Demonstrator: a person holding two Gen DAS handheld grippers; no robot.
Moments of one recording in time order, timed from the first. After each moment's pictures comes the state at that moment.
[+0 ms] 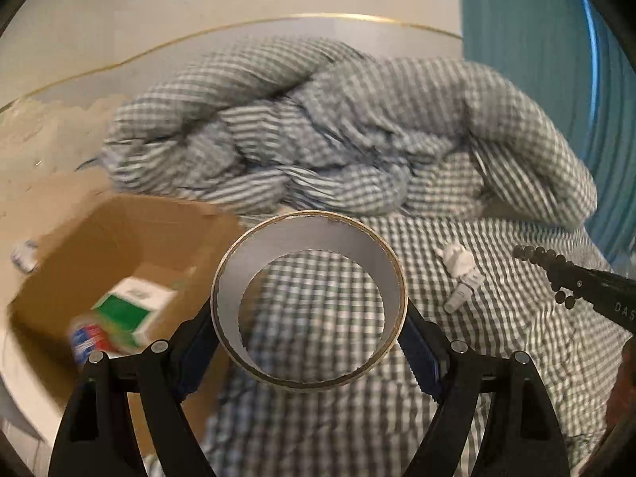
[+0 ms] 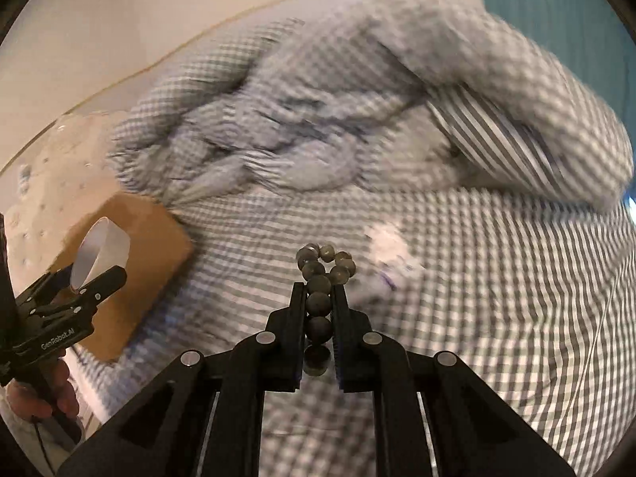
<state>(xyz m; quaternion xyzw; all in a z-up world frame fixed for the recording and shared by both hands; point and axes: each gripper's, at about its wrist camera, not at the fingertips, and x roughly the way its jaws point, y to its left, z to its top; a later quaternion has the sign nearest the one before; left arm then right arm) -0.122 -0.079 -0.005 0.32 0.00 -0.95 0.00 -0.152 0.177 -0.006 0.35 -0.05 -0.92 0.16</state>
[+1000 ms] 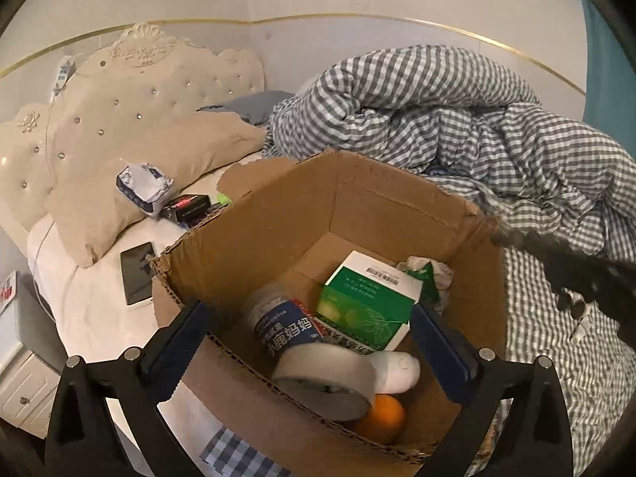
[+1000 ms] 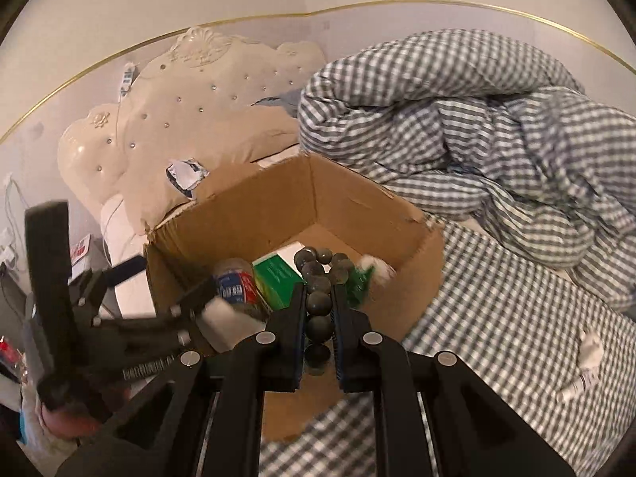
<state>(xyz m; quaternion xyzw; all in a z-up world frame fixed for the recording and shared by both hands) -0.098 -0.298 -0.032 0.33 0.07 -0.93 0.17 -0.162 -0.138 0.010 0.35 0.07 -0.87 0.35</state>
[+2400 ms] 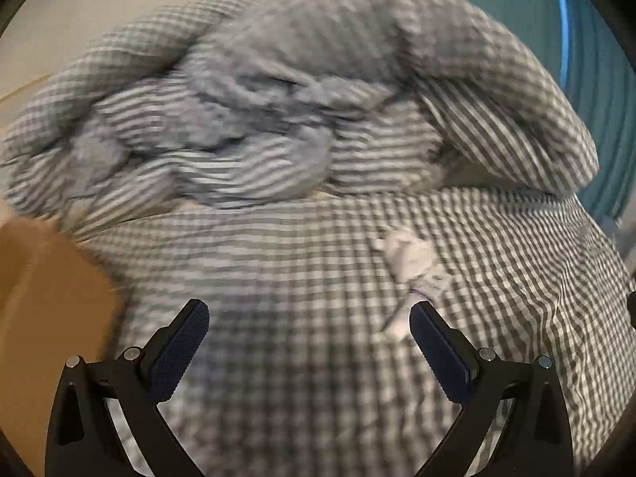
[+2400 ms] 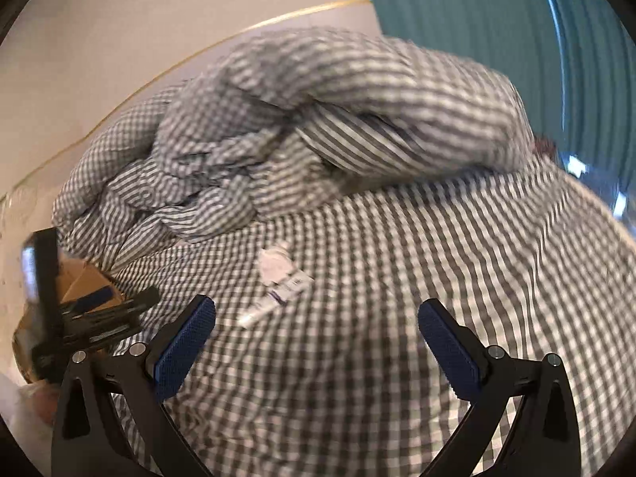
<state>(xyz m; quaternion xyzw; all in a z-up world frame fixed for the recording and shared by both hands) -0.237 0.075 -0.088 0.36 -0.05 -0.93 -0.09 -0.139 0.327 -0.067 0.31 -0.15 -0.94 0.00</state>
